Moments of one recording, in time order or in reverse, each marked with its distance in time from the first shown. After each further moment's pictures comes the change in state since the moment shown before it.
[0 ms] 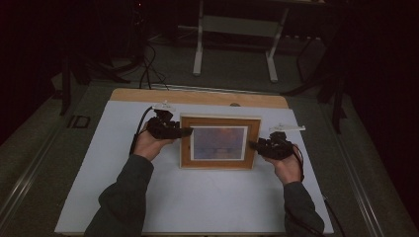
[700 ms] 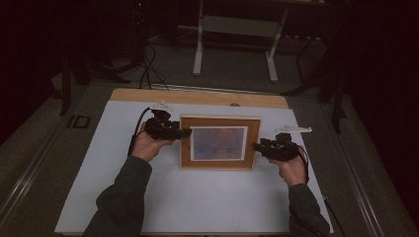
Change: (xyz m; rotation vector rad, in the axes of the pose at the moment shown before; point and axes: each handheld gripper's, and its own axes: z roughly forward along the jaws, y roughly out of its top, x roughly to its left) left arm 0.002 -0.003 -0.008 -0.016 0.009 -0.026; right arm -0.009 -0.006 -0.012 -0.008 0.016 0.018
